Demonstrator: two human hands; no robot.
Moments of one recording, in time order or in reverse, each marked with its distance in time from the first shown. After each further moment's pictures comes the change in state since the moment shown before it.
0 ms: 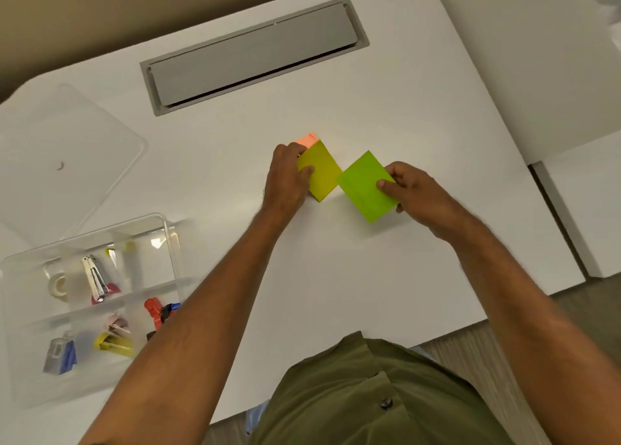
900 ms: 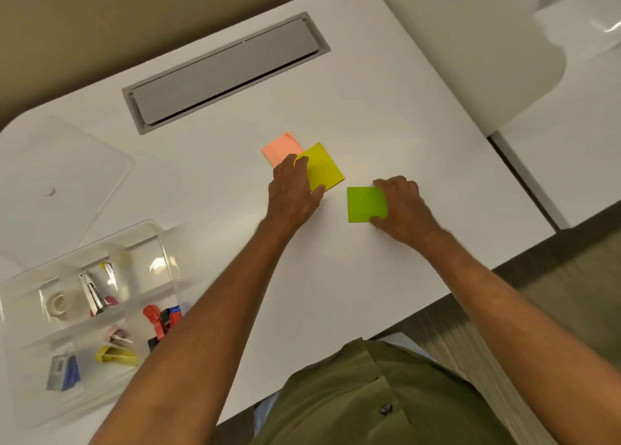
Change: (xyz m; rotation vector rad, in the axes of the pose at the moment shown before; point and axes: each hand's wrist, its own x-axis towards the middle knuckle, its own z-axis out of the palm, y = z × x) left_hand -0.051 0.023 0.018 0.364 -0.182 0.146; right_hand -0.038 0.087 0.021 -0.717 0.242 -0.051
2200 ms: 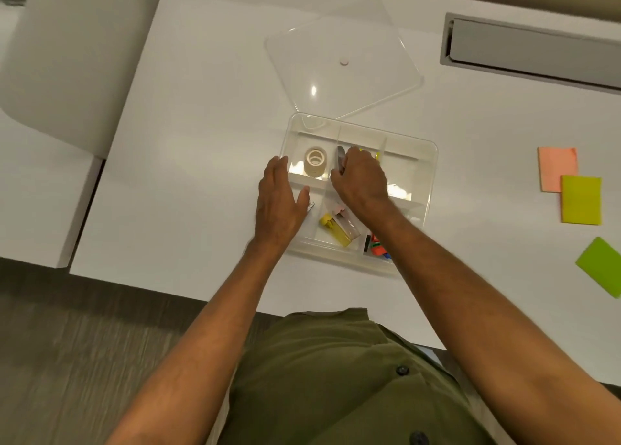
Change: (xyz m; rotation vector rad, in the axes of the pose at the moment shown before) left_hand -0.322 -0.363 -0.119 -0.332 0.486 -0.591; right_hand -0.073 -0.501 0.225 -0.054 -0.140 -0.391
